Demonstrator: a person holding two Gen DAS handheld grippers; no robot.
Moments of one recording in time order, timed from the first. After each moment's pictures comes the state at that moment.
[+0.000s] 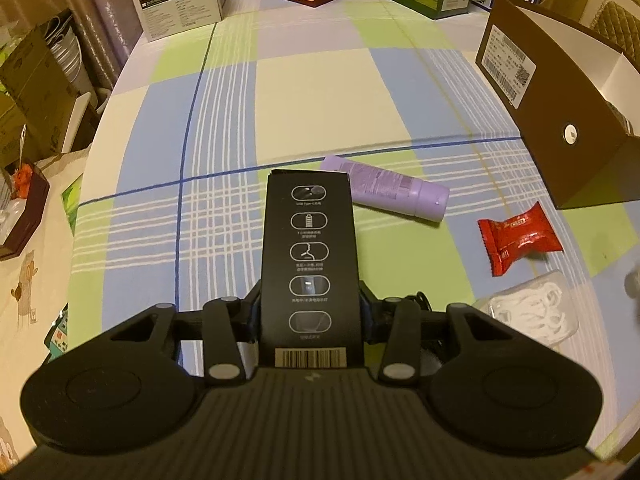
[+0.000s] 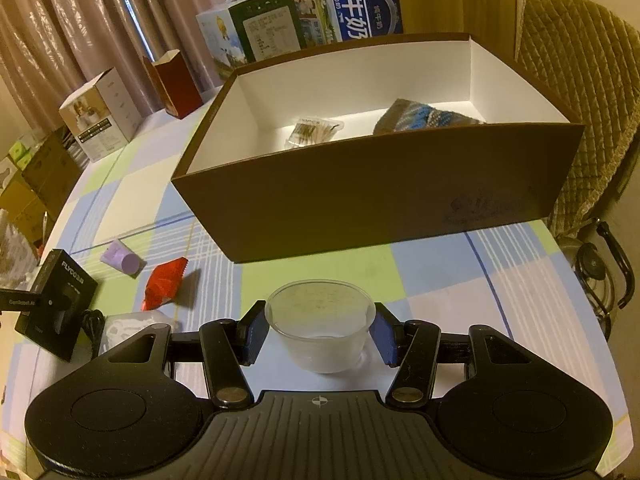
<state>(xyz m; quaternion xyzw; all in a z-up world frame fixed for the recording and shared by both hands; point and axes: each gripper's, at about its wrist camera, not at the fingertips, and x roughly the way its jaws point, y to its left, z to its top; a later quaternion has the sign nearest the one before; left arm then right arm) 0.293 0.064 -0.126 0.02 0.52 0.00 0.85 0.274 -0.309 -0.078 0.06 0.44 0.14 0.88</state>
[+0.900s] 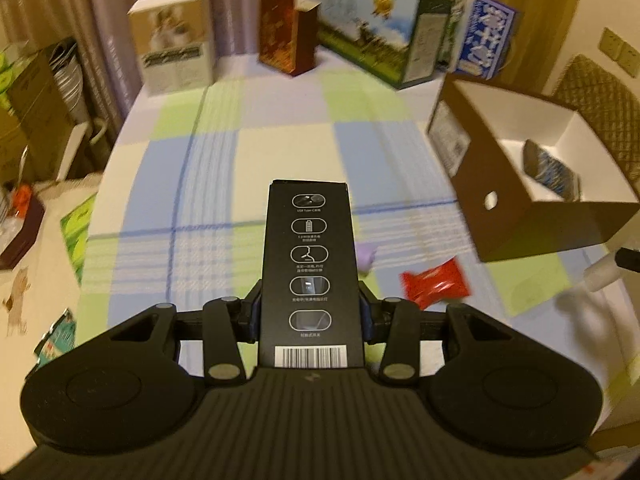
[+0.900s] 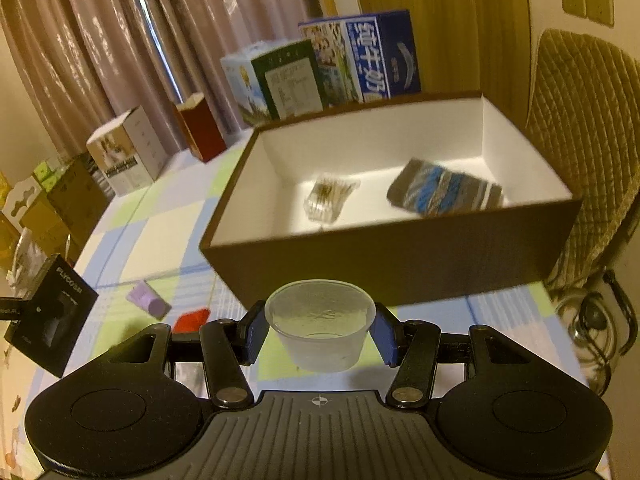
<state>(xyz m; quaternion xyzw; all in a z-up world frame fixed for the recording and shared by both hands) 0.281 0.034 -0.038 -0.01 0.46 -0.03 0.89 0.285 -0.322 -0.033 0.07 0.39 0.17 0.90</state>
